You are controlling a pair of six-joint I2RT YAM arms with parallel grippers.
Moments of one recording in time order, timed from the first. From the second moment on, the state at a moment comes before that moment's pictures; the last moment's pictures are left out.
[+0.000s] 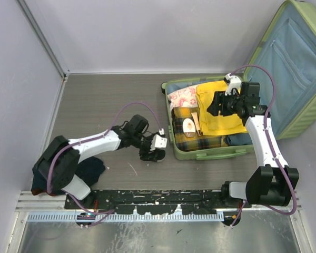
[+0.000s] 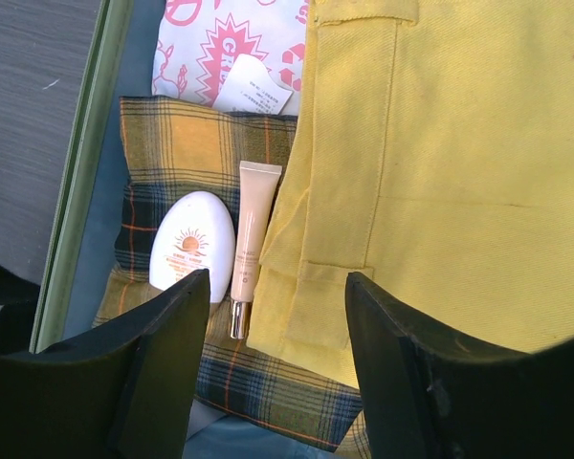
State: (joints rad) left arm -0.76 1.60 0.90 -0.26 0.68 0.79; right arm -0.08 1.29 1.14 -0.55 -0.49 -0.07
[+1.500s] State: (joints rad) left arm -0.72 2.37 2.11 -0.44 0.37 0.43; right arm -0.09 1.28 1.41 -0.56 -0.45 -0.10
